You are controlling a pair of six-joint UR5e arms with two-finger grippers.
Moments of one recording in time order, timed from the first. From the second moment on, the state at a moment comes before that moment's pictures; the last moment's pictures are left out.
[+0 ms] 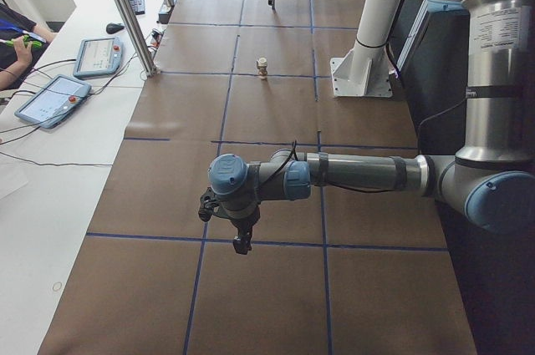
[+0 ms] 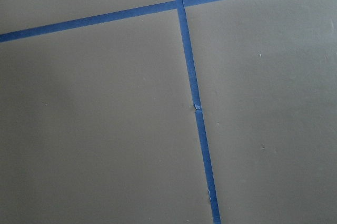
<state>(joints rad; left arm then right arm) -1.53 -1.49 -1.67 -1.46 -2.35 0.22 0.96 -1.67 1.68 -1.02 2.17 0.64</state>
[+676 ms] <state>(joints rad) -1.53 -1.49 -1.67 -1.46 -2.35 0.21 0.93 -1.68 1.68 -1.02 2.16 0.63</state>
